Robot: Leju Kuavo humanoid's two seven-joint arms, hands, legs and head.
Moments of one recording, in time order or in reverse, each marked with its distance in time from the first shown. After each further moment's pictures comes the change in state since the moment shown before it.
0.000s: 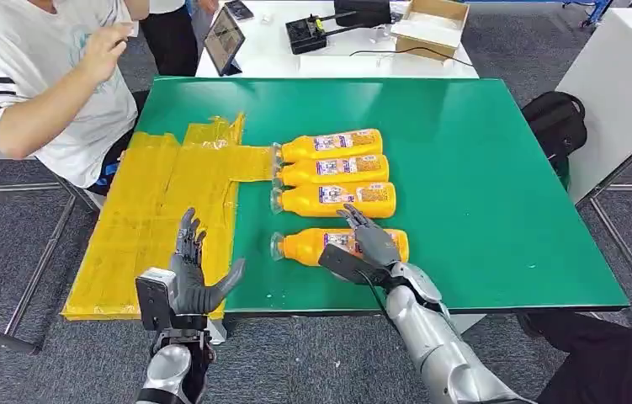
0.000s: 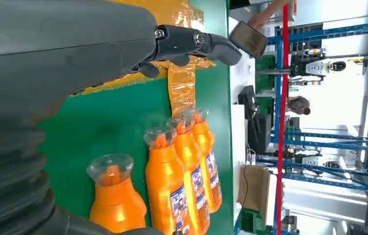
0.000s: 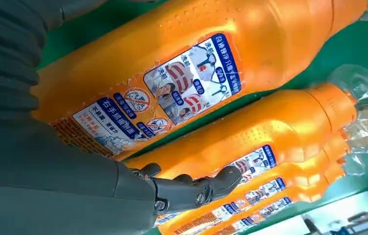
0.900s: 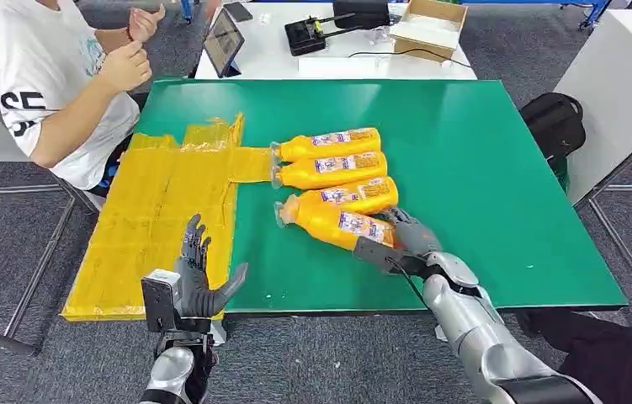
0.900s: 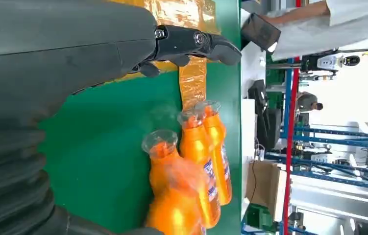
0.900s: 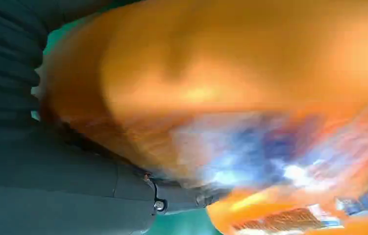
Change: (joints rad) left arm -0.006 0.000 0.002 0.050 0.016 -0.009 -0.001; right arm -0.084 -0.169 0.104 0.110 0.051 0.028 0.171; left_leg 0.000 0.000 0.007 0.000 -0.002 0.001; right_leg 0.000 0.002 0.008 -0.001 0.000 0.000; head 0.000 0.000
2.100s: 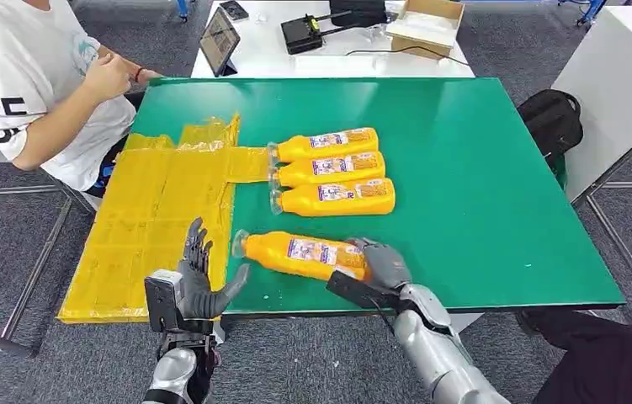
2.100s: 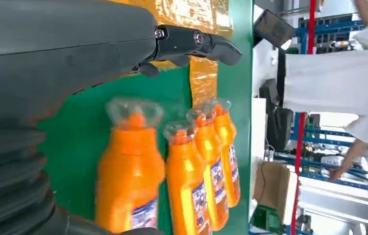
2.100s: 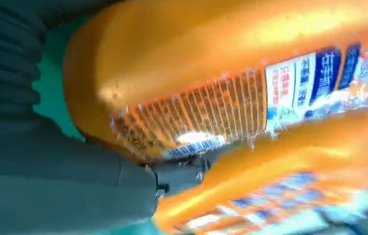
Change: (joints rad) left arm -0.005 0.000 -0.005 0.032 0.025 0.024 0.011; right arm 0.243 0.128 -0.008 -0.270 -0.106 -0.190 -0.197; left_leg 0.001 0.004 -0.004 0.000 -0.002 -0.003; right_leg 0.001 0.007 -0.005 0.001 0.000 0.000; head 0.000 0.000
